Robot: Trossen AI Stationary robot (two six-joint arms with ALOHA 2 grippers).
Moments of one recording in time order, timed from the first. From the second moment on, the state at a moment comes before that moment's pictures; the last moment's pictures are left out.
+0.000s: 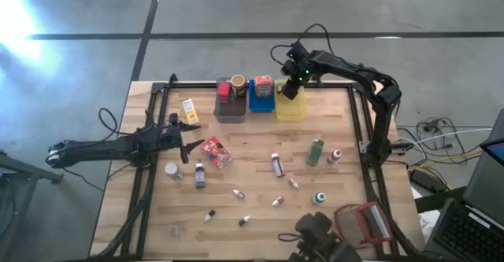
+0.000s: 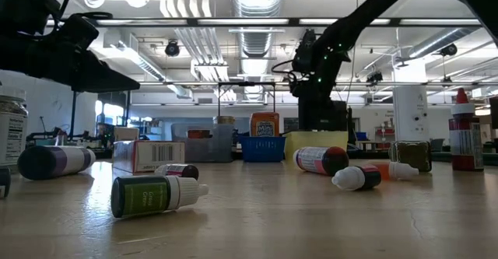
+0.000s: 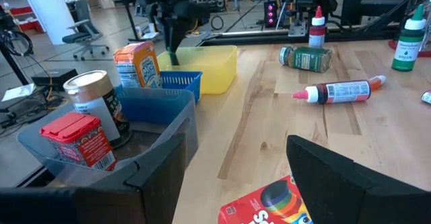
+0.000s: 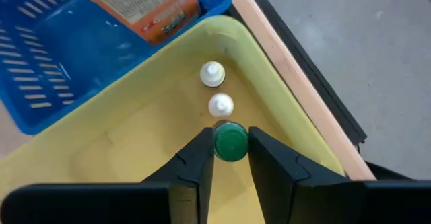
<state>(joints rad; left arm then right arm) 0.12 0.27 0.02 0.03 -0.23 0.10 -0.81 1.94 1.50 -0.72 -0.11 -0.18</state>
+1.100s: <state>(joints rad) 0.12 0.27 0.02 0.03 -0.23 0.10 -0.82 1.99 1.50 -0.71 -0.11 -0.18</state>
